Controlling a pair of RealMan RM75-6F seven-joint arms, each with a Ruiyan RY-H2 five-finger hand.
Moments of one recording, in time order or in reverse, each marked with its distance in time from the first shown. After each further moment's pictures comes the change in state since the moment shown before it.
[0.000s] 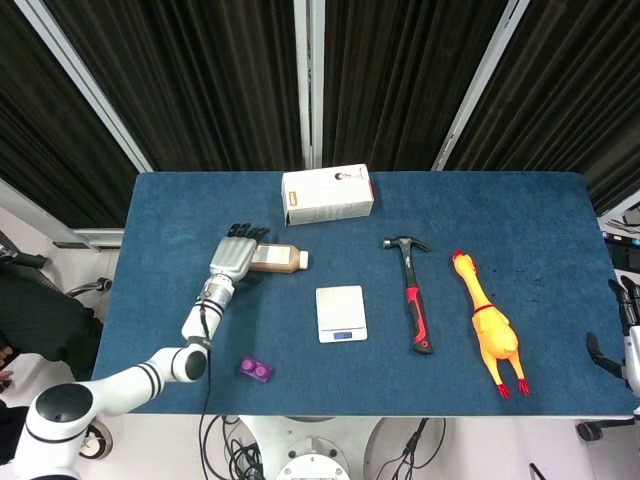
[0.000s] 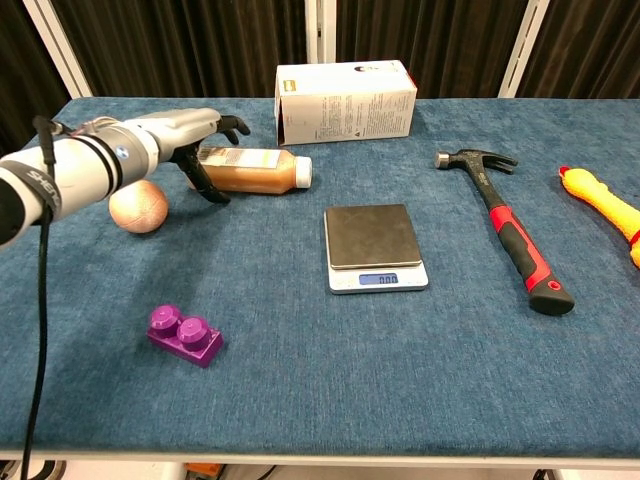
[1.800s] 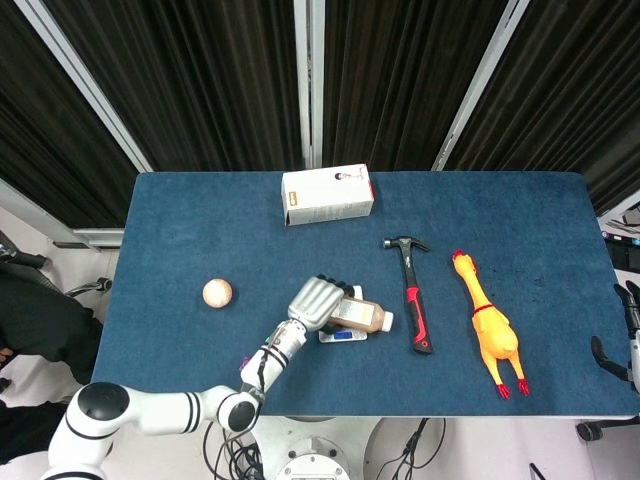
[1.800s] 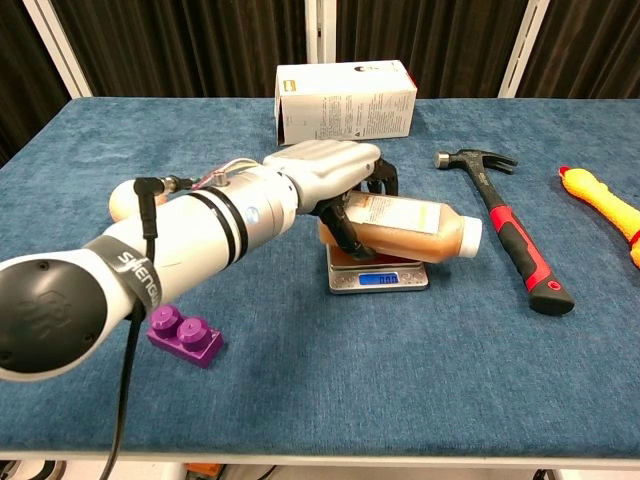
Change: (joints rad) left arm -0.091 -0.119 0.055 -0.329 0.062 0.176 0.171; right arm -0.006 -0.035 -0.004 0.106 -0.002 -0.028 0.100
